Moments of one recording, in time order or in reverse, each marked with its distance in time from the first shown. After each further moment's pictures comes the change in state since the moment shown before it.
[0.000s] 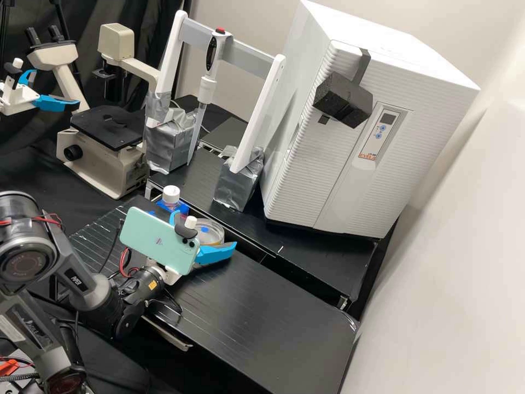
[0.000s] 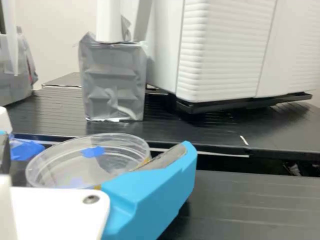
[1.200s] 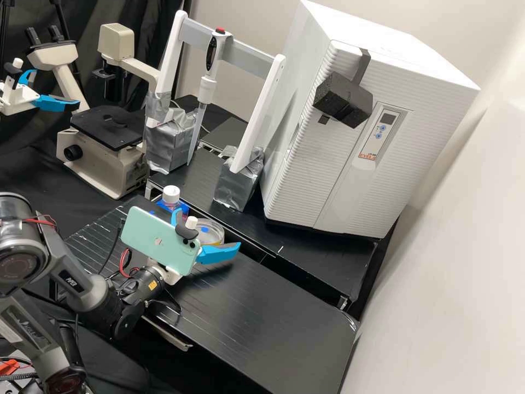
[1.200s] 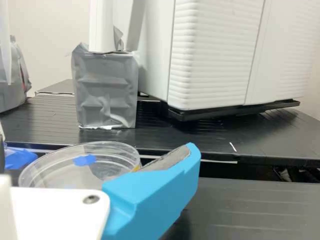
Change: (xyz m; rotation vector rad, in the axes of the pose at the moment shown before) arm -0.003 0.006 0.000 -0.002 -0.006 0.036
